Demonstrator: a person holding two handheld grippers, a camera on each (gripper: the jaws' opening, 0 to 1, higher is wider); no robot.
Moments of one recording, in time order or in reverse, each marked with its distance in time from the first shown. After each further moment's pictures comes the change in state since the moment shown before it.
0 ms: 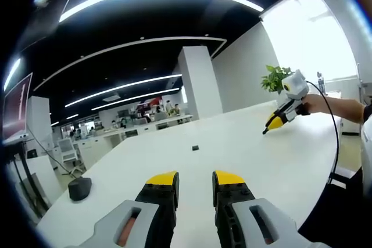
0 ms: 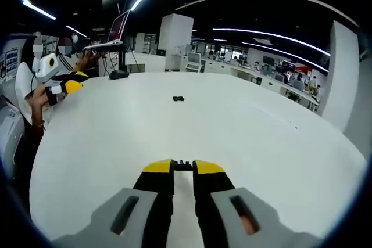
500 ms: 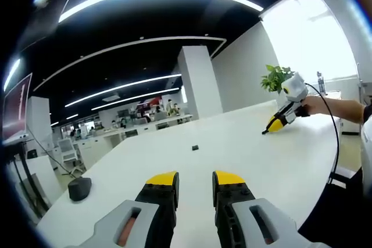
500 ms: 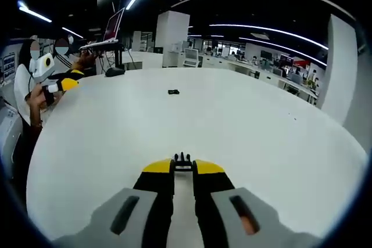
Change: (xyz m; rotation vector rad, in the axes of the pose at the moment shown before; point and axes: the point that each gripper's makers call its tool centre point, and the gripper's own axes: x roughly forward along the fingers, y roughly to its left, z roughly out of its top) left arm 0.000 0.000 0.000 0.001 0.003 0.000; right arm 0.002 -0.007 -0.013 0.031 0.026 -0.004
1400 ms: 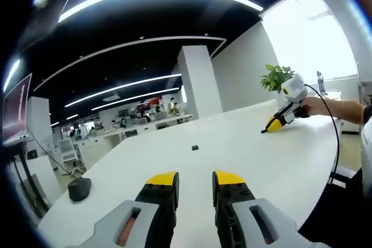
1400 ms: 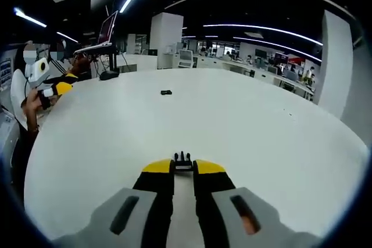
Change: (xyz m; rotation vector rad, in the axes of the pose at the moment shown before) left arm 0.001 0.000 0.001 0.005 0.002 -0.001; right arm 0.000 -0.012 -0.002 0.039 -0.016 -0.030
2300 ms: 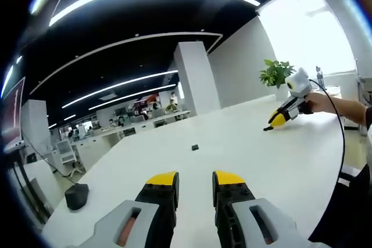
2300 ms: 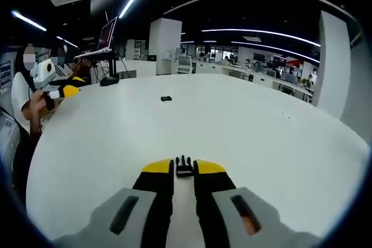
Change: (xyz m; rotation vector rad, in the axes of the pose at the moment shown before) left arm 0.023 0.004 0.004 0.024 0.034 -0.017; right arm -0.005 0.002 0.007 0.011 -0.045 -0.005
